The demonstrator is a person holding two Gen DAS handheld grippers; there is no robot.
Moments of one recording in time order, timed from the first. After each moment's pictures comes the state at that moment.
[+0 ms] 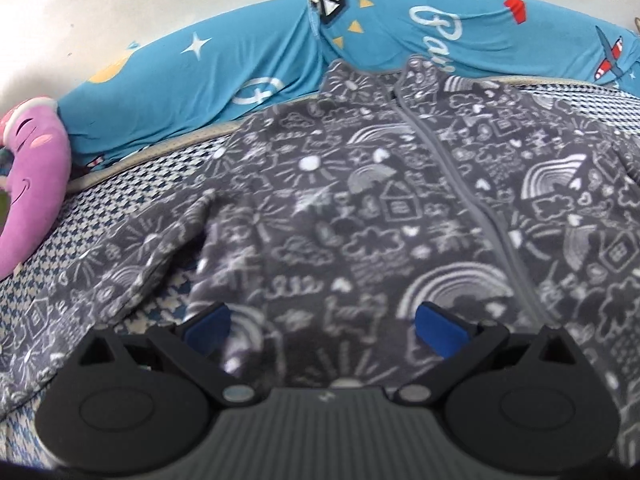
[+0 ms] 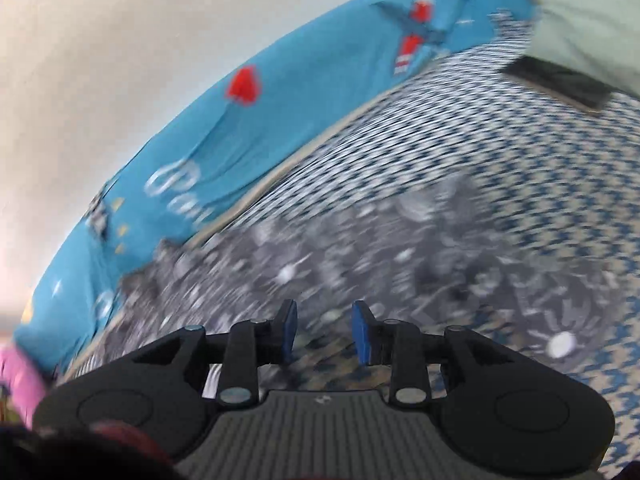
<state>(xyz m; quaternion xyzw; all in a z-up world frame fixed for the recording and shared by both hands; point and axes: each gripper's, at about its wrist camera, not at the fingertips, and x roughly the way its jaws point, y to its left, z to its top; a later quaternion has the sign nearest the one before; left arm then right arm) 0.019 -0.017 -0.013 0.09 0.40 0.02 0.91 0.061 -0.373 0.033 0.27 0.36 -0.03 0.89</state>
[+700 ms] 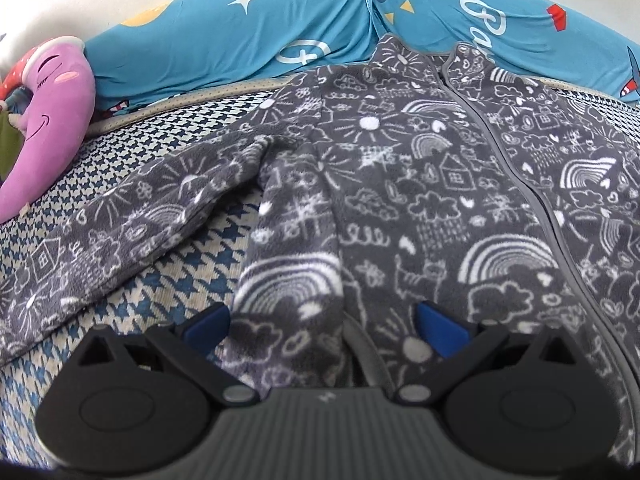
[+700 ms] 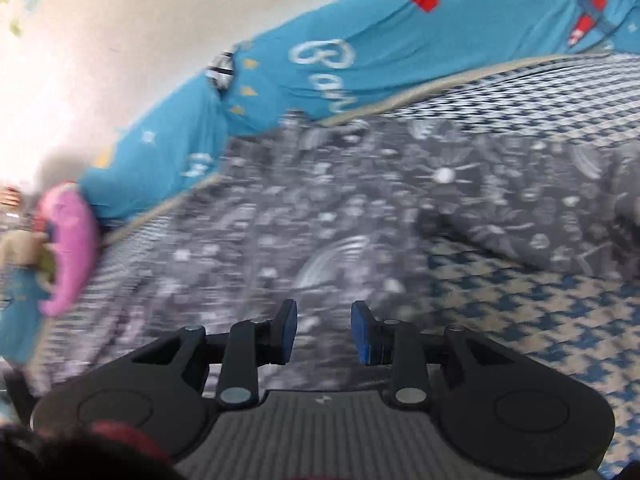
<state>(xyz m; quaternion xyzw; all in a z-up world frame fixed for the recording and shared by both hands) 0.009 0.024 -0.020 0.03 0.43 0.04 0.90 0.065 -0.289 0.008 0.15 0.41 0.13 0.89</state>
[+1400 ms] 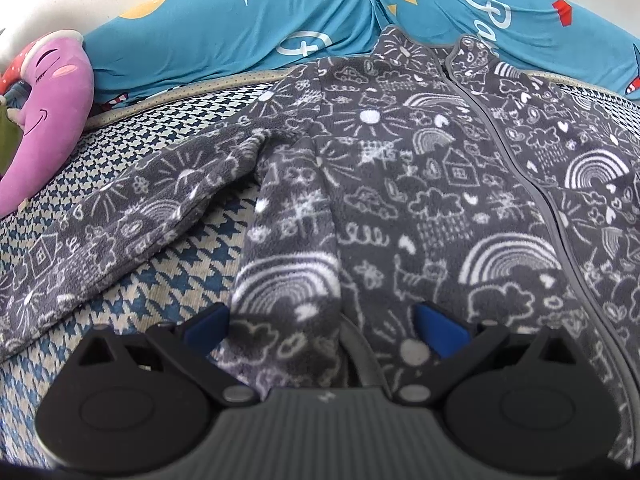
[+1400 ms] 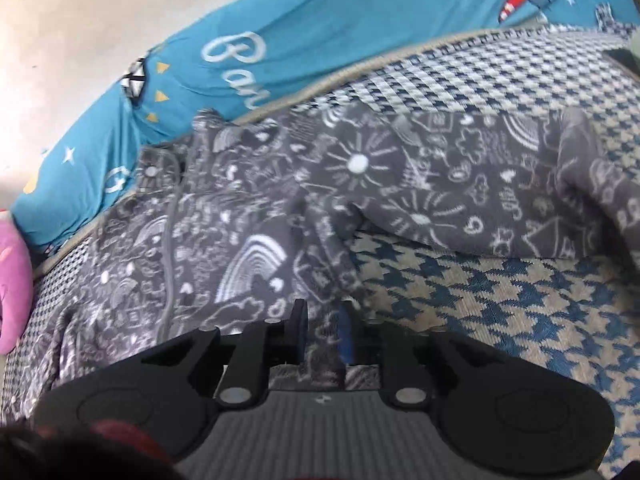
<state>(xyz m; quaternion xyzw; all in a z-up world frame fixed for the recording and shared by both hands) 0.013 0.020 -0.019 0.03 0.44 0.04 0.90 0.070 -0.307 -0.005 0.18 0.43 0.05 0.89</state>
